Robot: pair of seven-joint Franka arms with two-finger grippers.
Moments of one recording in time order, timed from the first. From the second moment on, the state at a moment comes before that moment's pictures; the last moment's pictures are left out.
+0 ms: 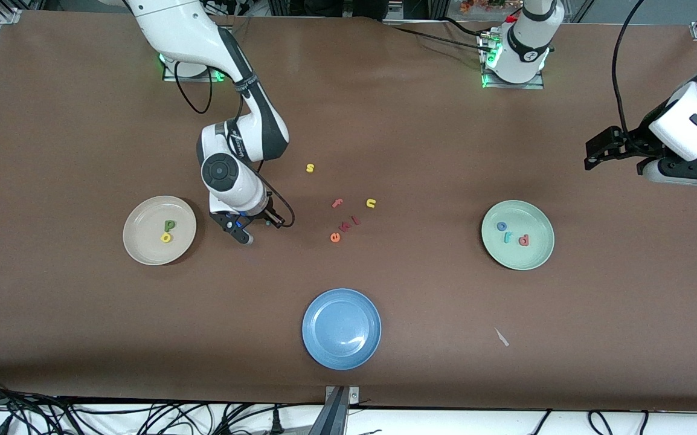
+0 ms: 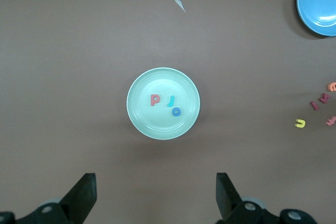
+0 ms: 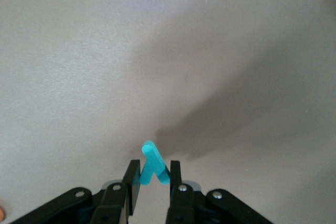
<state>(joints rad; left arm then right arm) -0.03 0.07 -0.05 -1.56 -0.03 1.60 -0.02 0.75 0.59 -0.28 -1.84 0.33 2.33 0.91</state>
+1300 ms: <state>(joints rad) -0.03 0.07 -0.05 -1.55 -0.03 1.60 -0.02 0.74 0.52 -0.61 -1.87 0.26 2.12 -0.03</state>
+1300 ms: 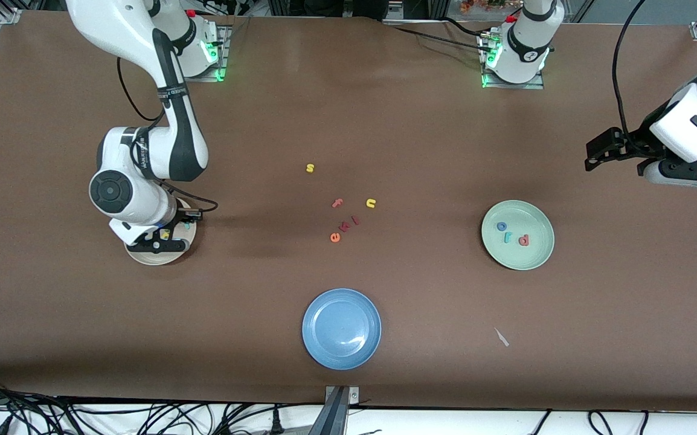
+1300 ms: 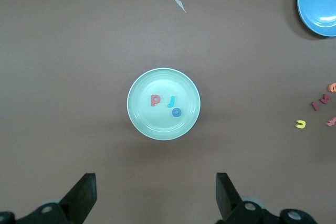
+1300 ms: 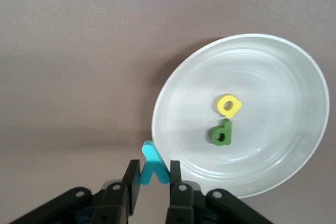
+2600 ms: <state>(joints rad) -0.03 0.07 -0.05 -1.55 -0.03 1.60 -0.02 0.74 0.46 -0.64 -2.10 0.27 2.47 -0.28</state>
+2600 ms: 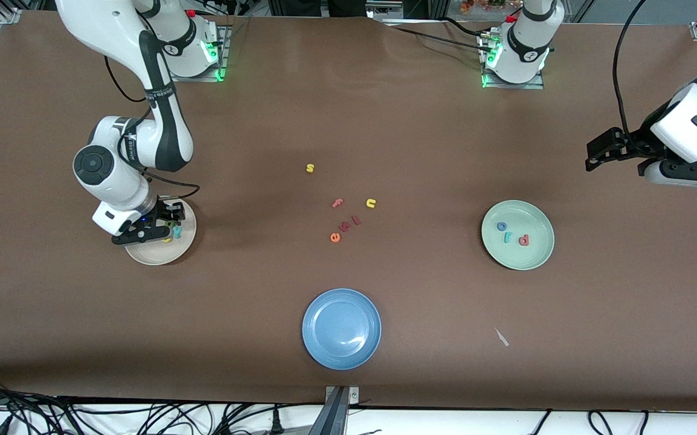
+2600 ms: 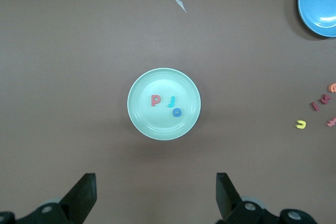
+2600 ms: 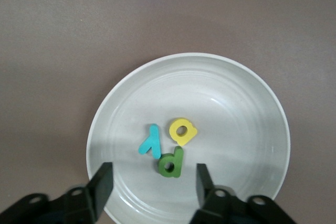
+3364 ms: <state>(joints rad) -0.03 0.07 -0.05 -1.55 -0.03 1.60 -0.02 0.79 0.44 -0.63 -1.86 0.27 2.02 -0.01</state>
